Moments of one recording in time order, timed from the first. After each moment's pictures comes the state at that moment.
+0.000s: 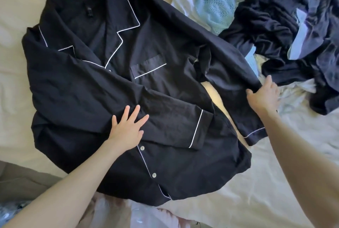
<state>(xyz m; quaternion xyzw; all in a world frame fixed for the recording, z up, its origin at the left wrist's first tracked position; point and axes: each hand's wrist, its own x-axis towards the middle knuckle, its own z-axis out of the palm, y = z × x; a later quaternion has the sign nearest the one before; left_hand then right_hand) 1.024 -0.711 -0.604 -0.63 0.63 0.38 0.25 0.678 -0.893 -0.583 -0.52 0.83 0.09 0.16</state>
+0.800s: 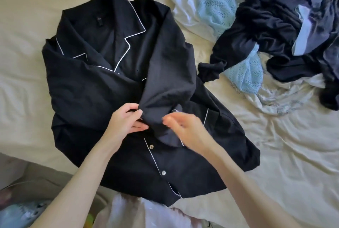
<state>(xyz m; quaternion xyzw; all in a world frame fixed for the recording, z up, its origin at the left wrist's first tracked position) 1.042 -0.723 -0.535 -0.71 0.14 0.61 -0.33 0.854 -0.765 -0.511 -0.60 0.55 -0.03 0.58</state>
